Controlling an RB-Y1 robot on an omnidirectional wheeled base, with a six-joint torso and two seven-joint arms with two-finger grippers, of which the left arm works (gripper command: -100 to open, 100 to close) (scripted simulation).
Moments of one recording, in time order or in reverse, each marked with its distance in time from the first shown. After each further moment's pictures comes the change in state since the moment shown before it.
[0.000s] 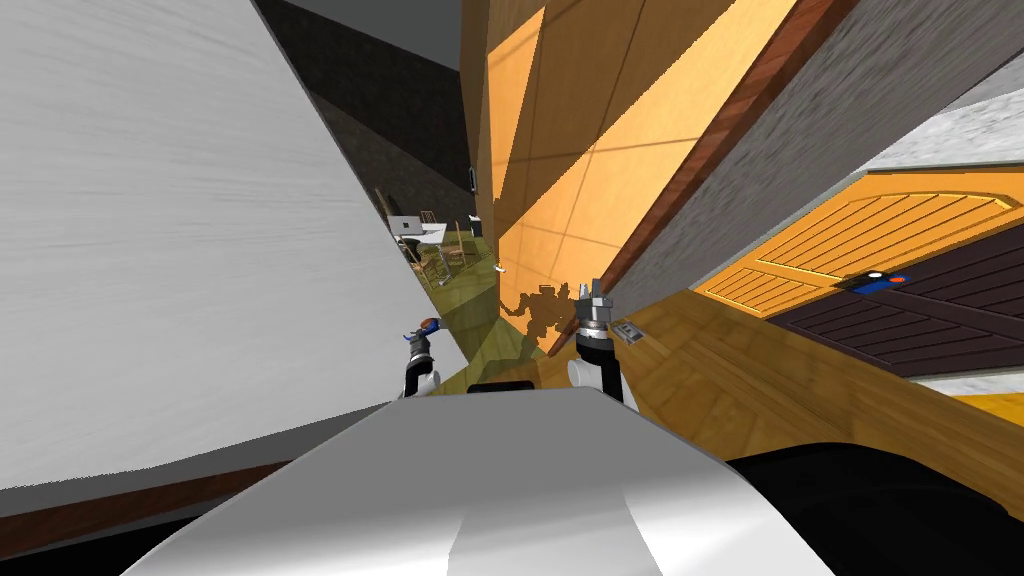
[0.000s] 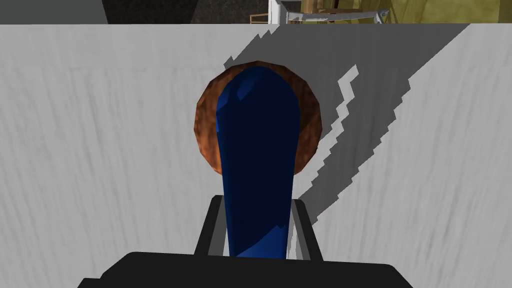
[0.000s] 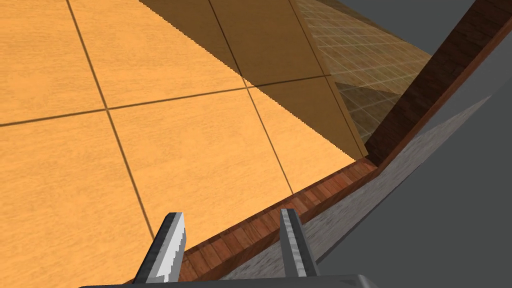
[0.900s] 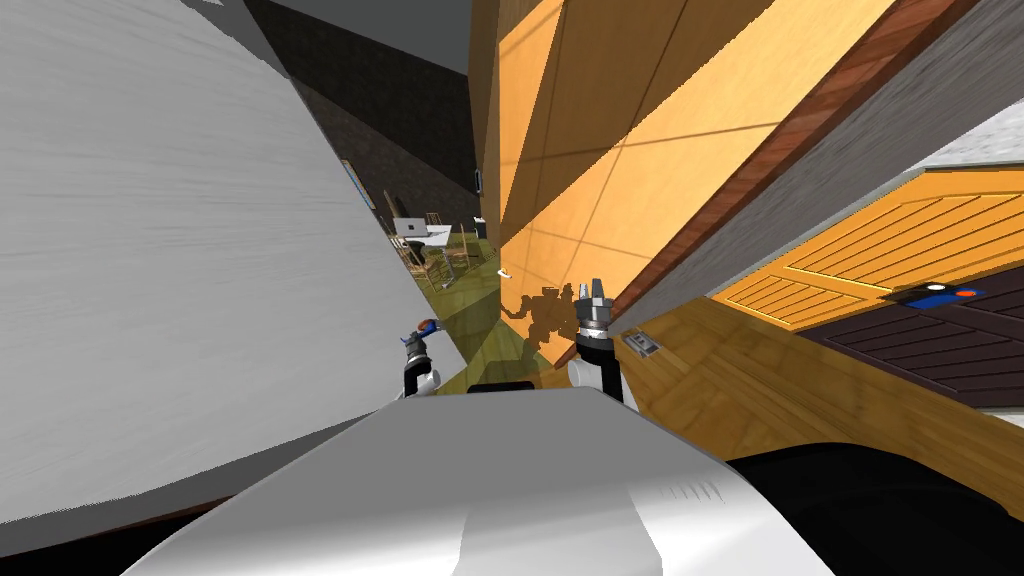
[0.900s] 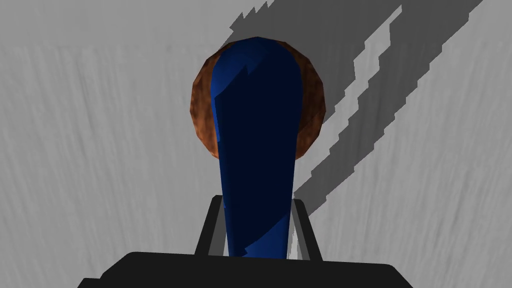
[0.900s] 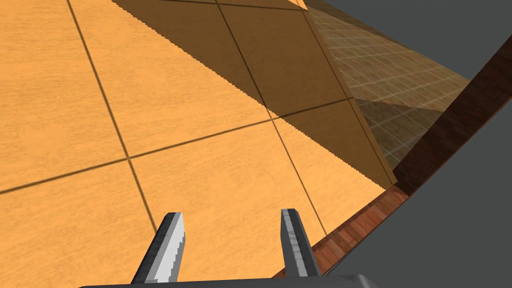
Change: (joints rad) arm -0.031 -0.012 0.076 0.048 0.036 -0.024 -0.060
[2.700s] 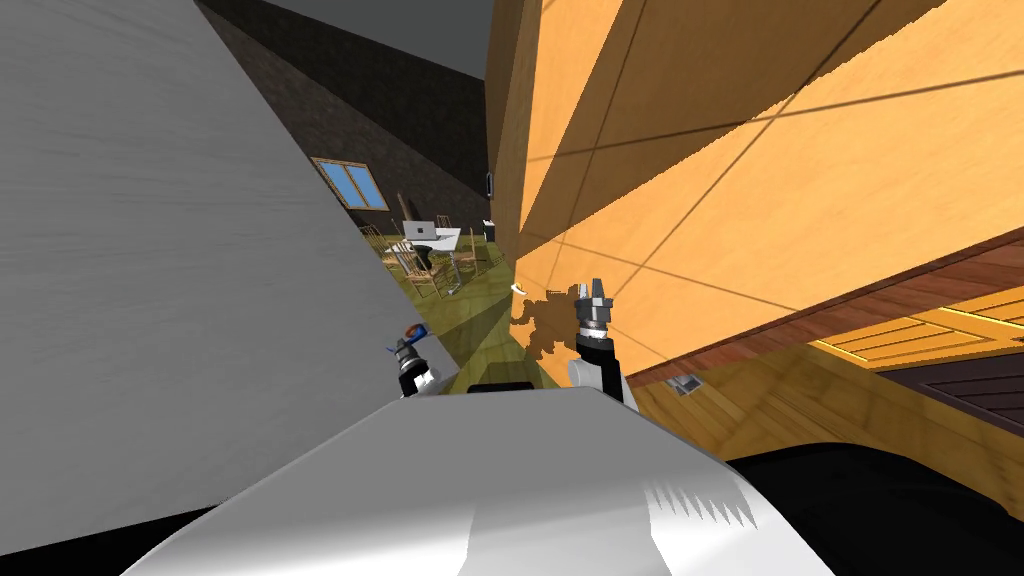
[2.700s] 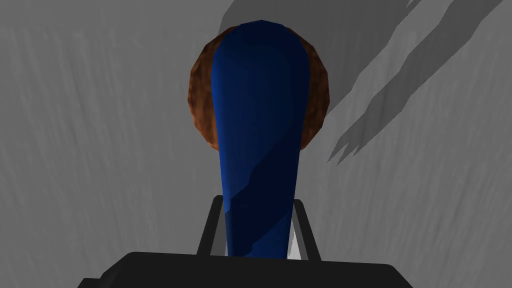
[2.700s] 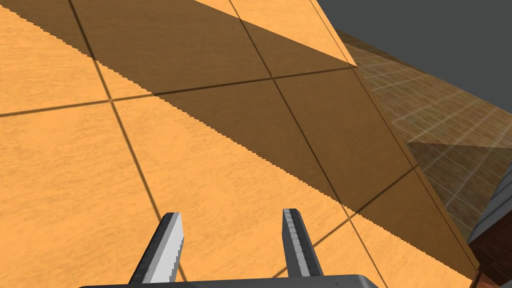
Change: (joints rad) arm -0.020 -0.070 0.171 -0.040 0.107 -0.001 -0.153
